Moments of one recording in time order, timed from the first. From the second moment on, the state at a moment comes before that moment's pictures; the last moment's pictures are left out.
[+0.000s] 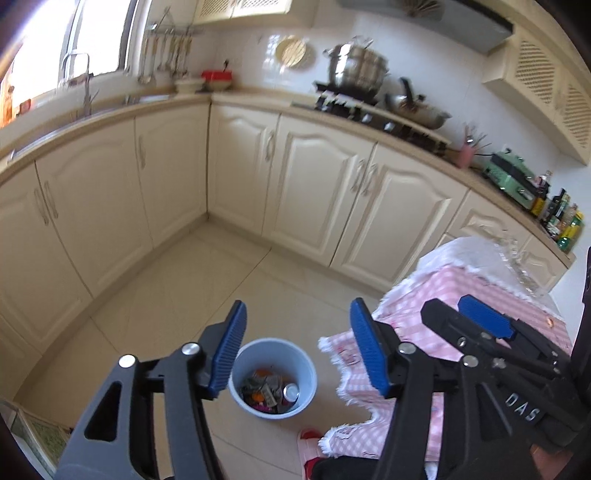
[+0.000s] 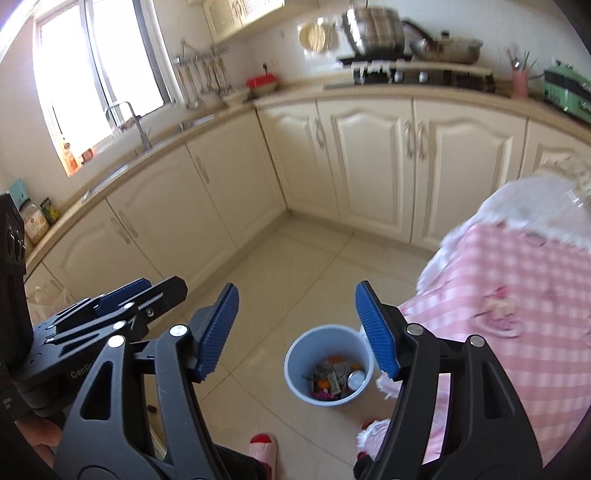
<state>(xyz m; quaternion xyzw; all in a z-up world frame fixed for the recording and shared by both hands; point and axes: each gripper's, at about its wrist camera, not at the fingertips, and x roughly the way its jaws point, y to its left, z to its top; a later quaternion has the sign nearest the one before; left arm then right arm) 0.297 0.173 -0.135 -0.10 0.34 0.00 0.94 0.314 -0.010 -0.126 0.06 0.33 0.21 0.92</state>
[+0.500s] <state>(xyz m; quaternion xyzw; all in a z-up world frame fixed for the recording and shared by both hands) 0.290 0.011 -0.105 -0.03 0.34 -0.11 0.93 0.262 -0.203 -0.103 0.10 0.29 0.08 0.95</state>
